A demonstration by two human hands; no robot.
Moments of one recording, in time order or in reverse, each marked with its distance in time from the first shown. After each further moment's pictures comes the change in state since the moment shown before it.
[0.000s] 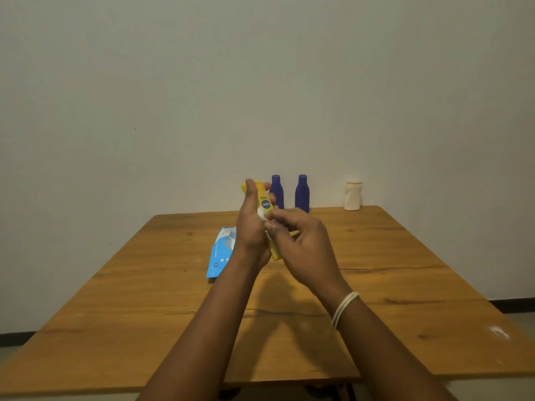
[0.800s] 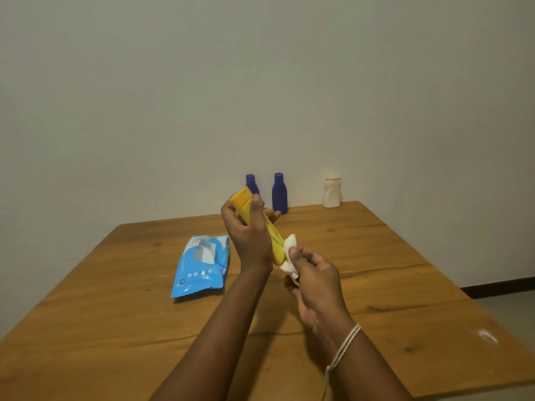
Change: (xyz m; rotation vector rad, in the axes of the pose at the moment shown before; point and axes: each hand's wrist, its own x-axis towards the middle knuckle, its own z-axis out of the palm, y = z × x) left_hand 0.045 -0.078 0.019 0.189 0.305 0.395; right_hand -0.008 0.073 -0.026 0.628 0.355 0.809
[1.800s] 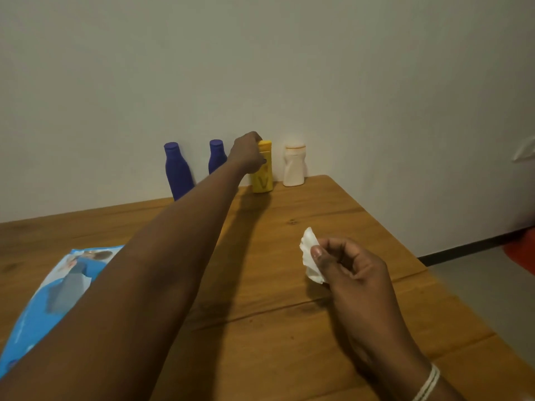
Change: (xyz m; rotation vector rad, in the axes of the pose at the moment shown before) left_hand 0.221 -0.223 0.153 1.258 -0.715 0.019; right_hand 0.120 -0.032 -0.105 -0.460 0.035 -0.352
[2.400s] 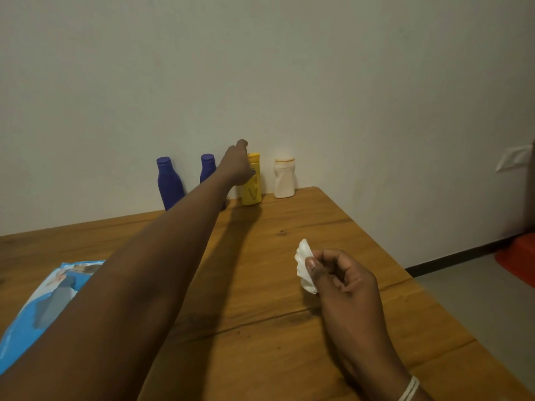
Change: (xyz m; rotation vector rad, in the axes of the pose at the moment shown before) left_hand -0.002 0.005 -0.008 0.107 -0.008 0.024; right_hand -0.002 0.002 -0.005 -0.035 0.076 -0.037
